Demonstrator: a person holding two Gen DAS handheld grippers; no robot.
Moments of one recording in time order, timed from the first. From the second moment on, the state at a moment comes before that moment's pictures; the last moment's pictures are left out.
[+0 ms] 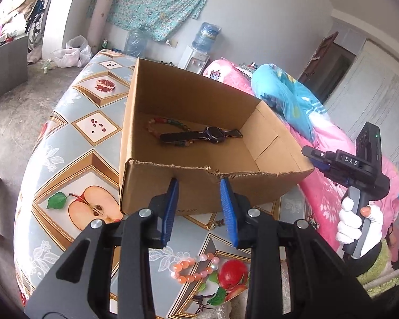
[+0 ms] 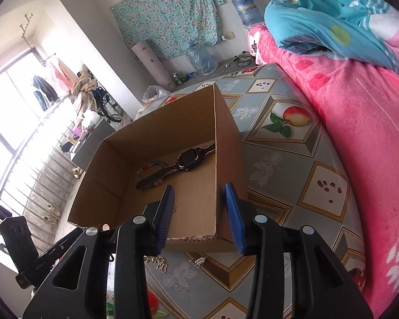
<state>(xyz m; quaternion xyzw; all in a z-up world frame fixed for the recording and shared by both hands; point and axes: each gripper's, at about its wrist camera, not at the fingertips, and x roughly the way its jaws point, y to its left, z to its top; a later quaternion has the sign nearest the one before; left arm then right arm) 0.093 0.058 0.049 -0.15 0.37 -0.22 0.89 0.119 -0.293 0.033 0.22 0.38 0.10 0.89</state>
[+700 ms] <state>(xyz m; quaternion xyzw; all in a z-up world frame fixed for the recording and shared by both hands) 0.060 -0.031 -0.005 -0.04 0.43 -0.31 0.84 0.051 -0.248 -0.006 0.11 0.42 0.13 0.89</state>
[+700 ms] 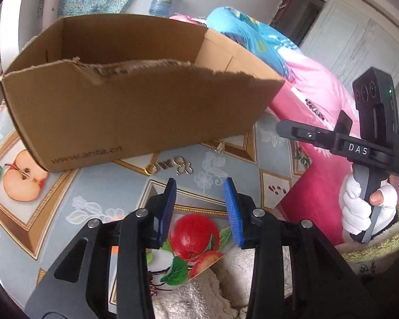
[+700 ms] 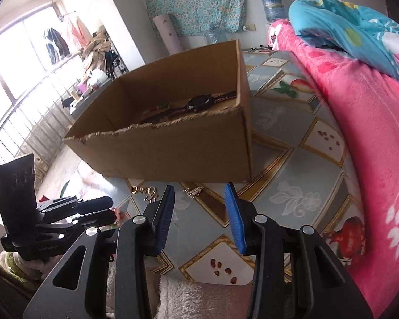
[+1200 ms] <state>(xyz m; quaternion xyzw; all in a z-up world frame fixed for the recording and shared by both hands) 0.065 -0.031 -0.027 0.04 0.44 -0.26 0.86 0.095 -0.203 -0.052 0.02 0.45 0.12 0.89</state>
